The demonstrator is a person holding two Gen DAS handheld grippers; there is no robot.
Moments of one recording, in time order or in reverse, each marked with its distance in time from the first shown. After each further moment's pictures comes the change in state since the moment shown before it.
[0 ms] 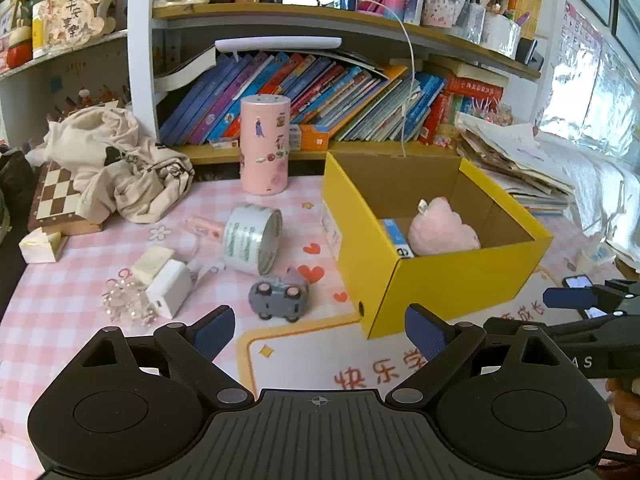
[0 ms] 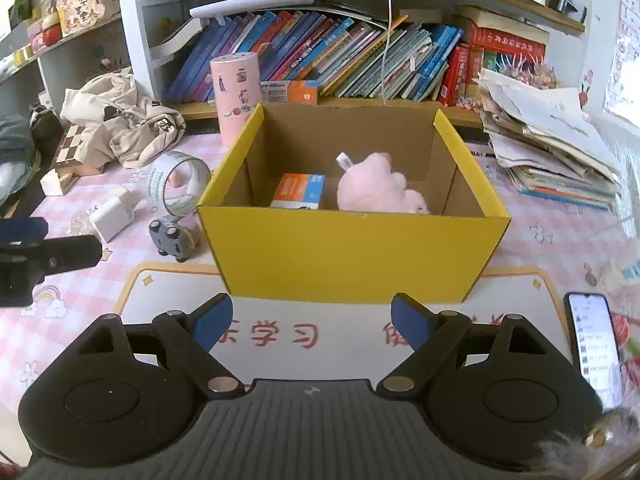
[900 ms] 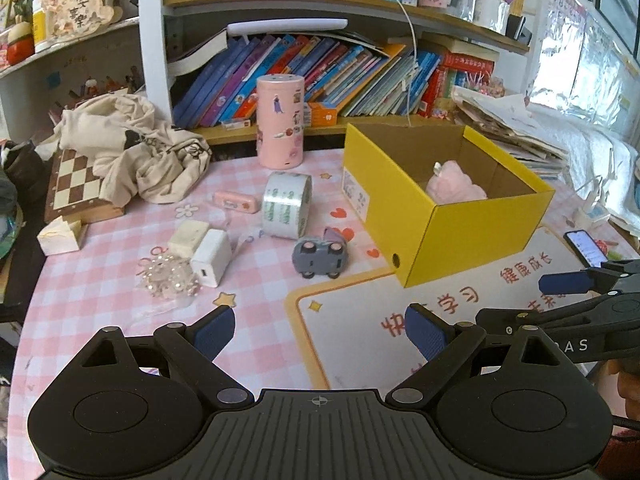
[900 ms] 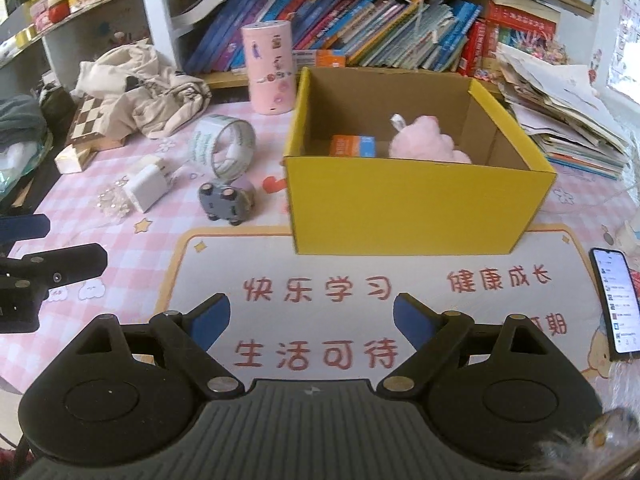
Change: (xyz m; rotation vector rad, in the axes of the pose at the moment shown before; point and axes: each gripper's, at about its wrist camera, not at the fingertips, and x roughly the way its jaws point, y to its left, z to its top) left arm -0.023 0.050 -0.022 0.064 0.057 -0.018; right arm -0.002 0.069 -0.017 0.012 0.075 -0.001
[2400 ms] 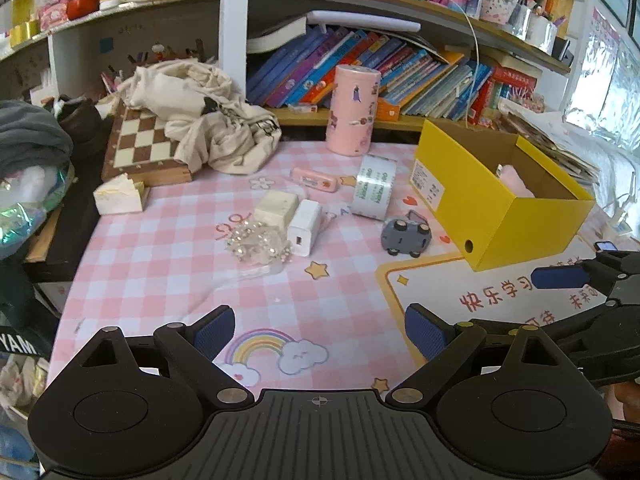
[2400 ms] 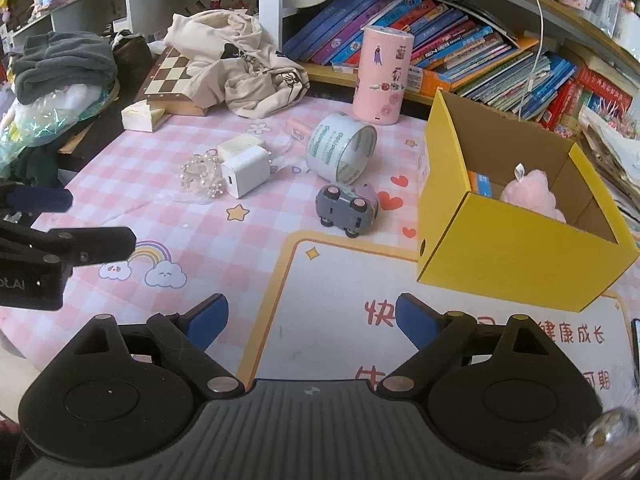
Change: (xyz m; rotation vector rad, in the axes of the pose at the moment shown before) left arm -0.021 0.086 -0.027 -0.084 -0.017 0.046; right arm 0.022 0.108 0.002 -0.201 -0.008 0.044
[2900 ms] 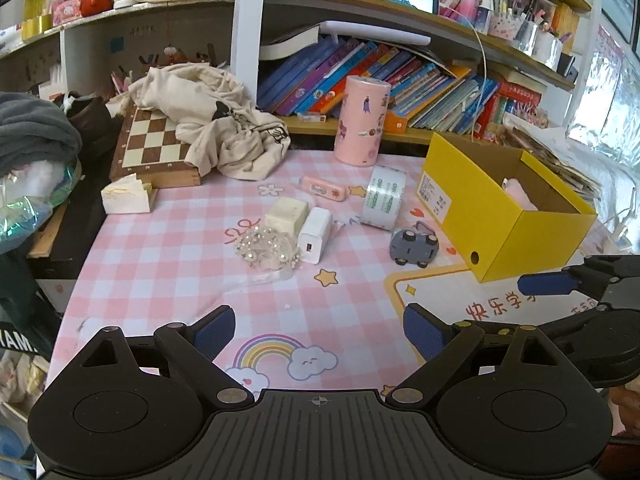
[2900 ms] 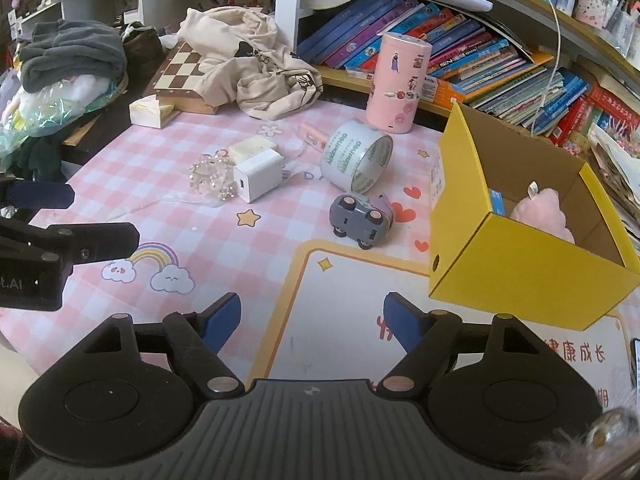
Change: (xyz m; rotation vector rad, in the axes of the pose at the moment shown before) left arm 0.003 0.011 -0.003 -0.038 -0.015 -0.013; right arm 0.010 0.011 0.009 -0.043 -0.005 0.003
